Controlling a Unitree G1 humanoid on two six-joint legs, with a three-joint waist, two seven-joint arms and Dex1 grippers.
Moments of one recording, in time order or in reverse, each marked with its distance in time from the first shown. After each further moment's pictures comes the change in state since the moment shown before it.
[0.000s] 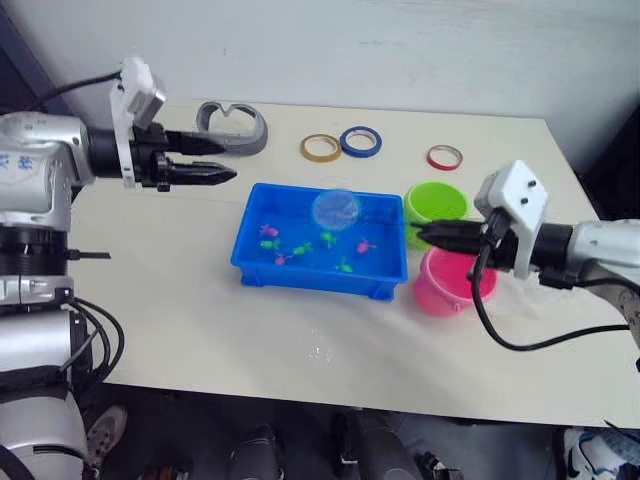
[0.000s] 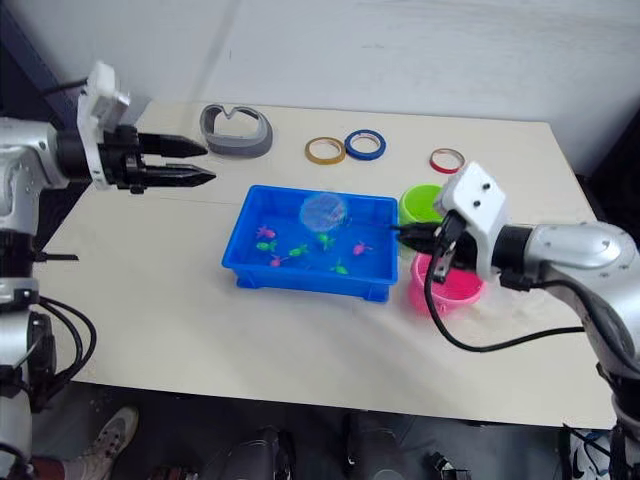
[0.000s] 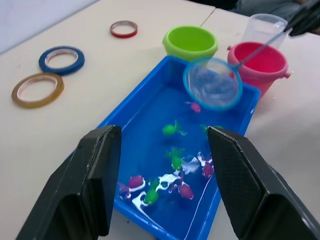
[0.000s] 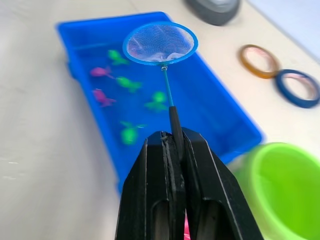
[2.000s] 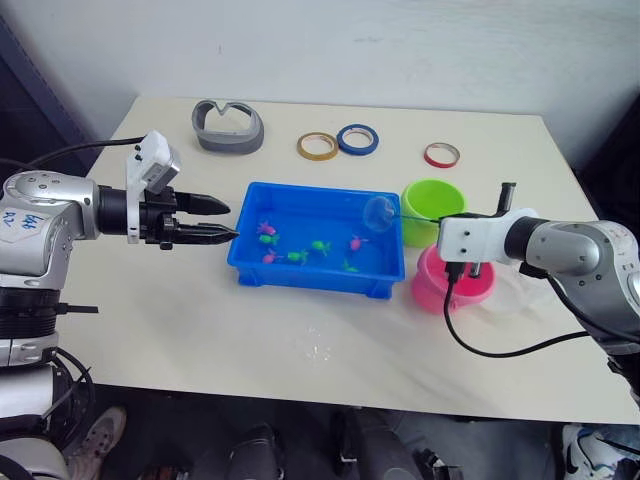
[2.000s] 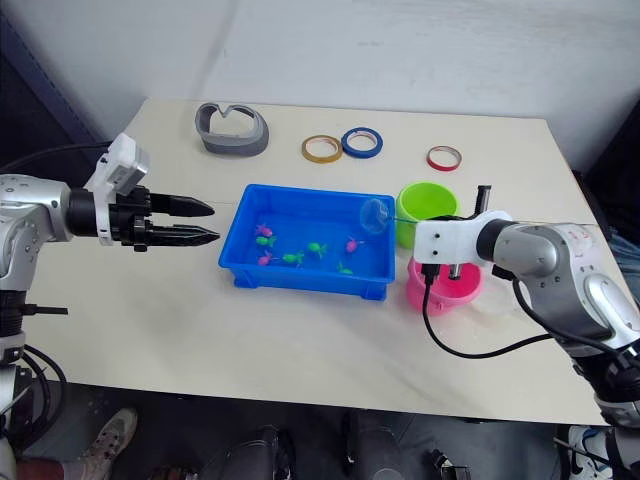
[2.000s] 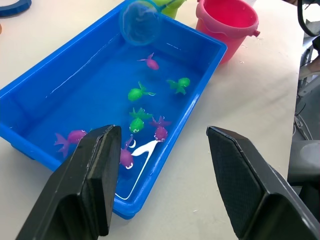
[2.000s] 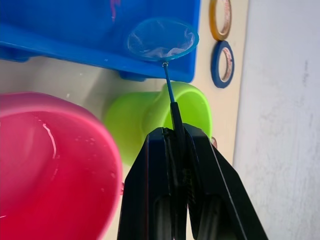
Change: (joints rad) left arm 0.261 0.085 0.012 -0.316 -0.126 0.148 0.017; right arm 0.000 -0.018 0.310 0.215 -0.933 -0.632 0.094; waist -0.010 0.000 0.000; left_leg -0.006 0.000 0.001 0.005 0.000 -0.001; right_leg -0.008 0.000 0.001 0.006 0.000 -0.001
